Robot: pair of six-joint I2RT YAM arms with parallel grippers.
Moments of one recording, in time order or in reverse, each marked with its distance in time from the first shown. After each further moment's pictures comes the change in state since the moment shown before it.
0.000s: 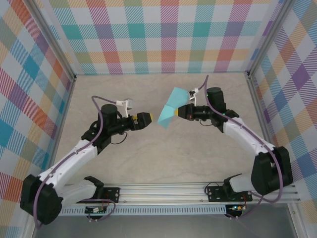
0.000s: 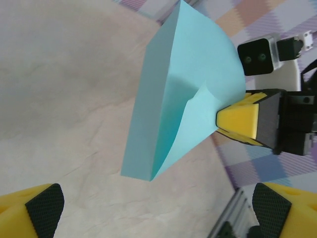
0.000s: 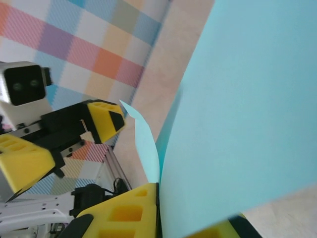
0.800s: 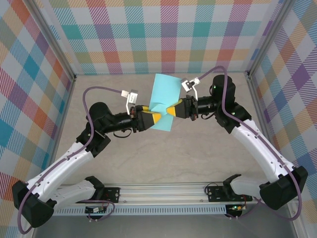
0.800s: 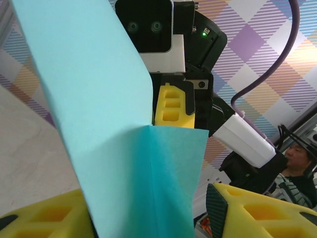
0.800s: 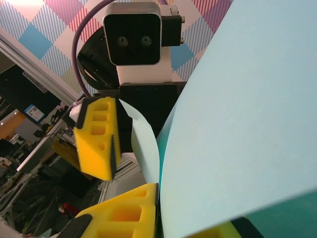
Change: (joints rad) left arm -0.186 -0.044 0.156 0.280 0.258 -0.061; right arm 0.140 -0.118 0.249 -0.013 -0.295 -0.045
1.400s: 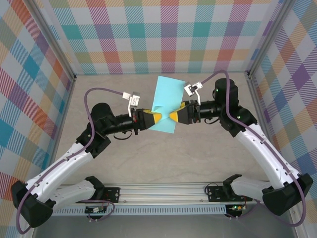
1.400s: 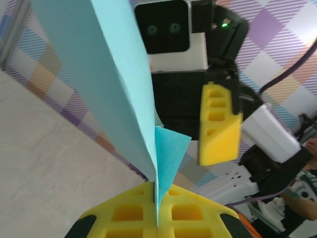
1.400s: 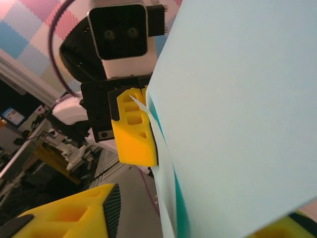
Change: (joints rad) left arm -0.027 -0.008 0.000 -0.113 -0.062 0.114; right arm 0.001 -0.072 -0.003 -0.216 0.113 -0.116
